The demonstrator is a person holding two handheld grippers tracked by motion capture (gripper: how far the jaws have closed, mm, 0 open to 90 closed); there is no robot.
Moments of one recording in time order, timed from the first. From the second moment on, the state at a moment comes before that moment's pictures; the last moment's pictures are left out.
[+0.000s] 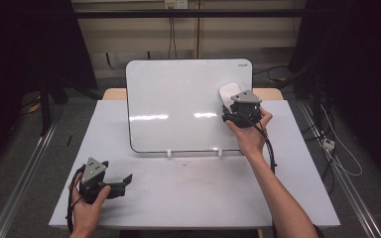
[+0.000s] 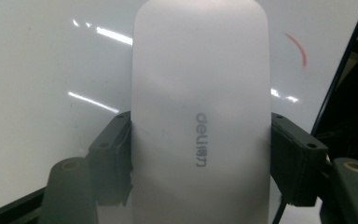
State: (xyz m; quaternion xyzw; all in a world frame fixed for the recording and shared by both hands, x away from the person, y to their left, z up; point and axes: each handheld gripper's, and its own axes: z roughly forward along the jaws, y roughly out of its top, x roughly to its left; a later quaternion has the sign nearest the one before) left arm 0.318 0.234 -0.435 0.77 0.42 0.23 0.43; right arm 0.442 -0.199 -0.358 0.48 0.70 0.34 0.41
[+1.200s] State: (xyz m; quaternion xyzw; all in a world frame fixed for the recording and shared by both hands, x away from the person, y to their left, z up) left arm 0.317 0.236 -0.435 0.76 0.42 0.23 0.44; right arm 0.486 -0.223 -0.304 0.54 0.64 0.36 0.41
